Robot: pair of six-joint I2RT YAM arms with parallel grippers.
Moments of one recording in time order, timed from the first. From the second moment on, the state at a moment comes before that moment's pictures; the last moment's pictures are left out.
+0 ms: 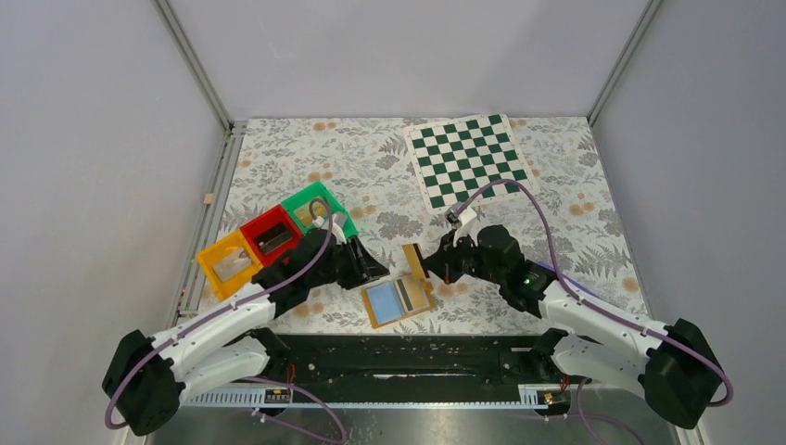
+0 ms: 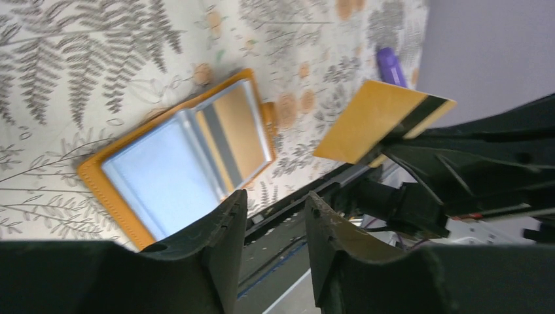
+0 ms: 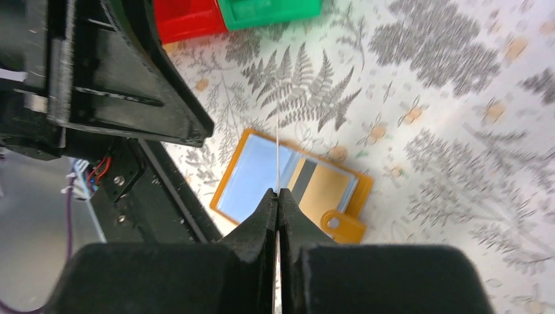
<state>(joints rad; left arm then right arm) -0.72 0.96 0.49 -0.16 0.20 -1.05 0.77 1.02 0.51 0.08 -0.26 0.42</state>
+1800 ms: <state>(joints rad) -0.72 1.00 0.58 -0.03 0.30 -1.14 1.28 1.01 0.28 0.56 0.35 -0.48</state>
